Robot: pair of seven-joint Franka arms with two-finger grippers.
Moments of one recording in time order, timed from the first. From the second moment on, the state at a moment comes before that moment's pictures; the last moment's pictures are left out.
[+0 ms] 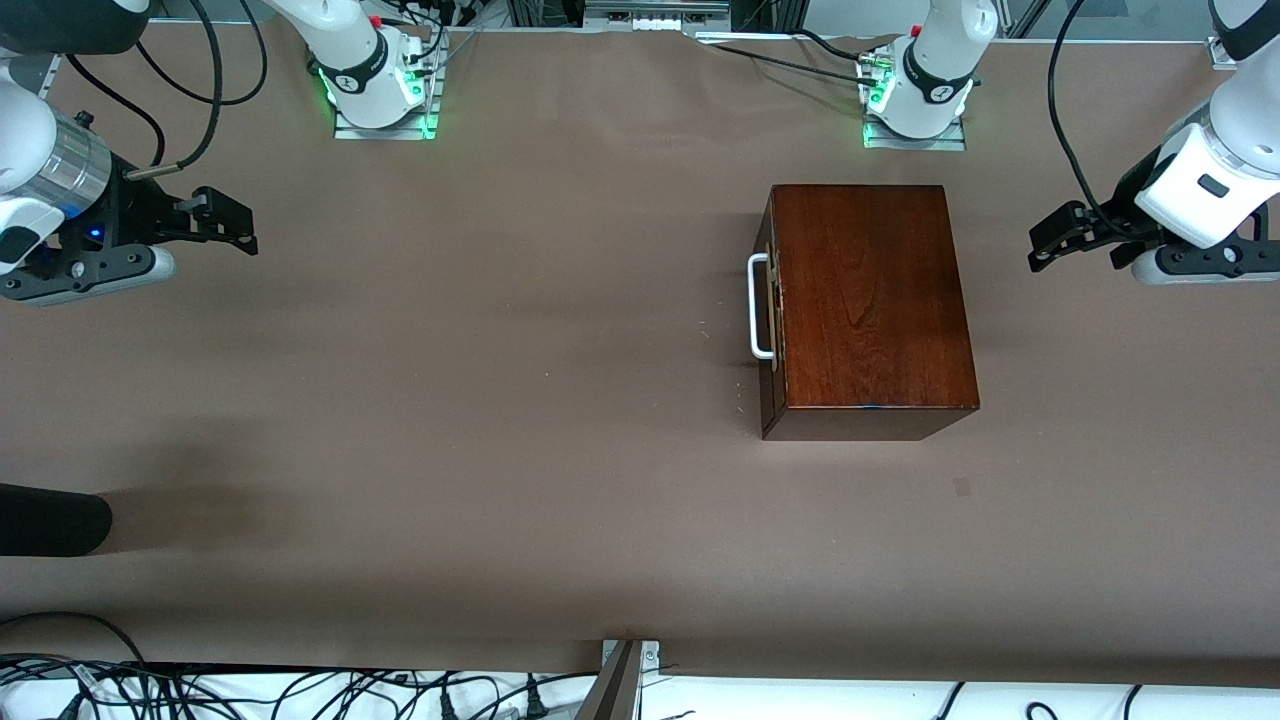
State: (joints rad) left arm 0.00 -0.04 -0.07 -1.72 -0.03 1.66 -0.14; right arm 0.16 0.09 -0.05 -1.54 0.03 1.54 -0.11
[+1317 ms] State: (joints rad) left arm -0.06 0.16 -0.47 -1.54 -0.03 1.54 -0.49; right arm 0.16 0.09 -0.05 -1.54 0.03 1.57 -0.11
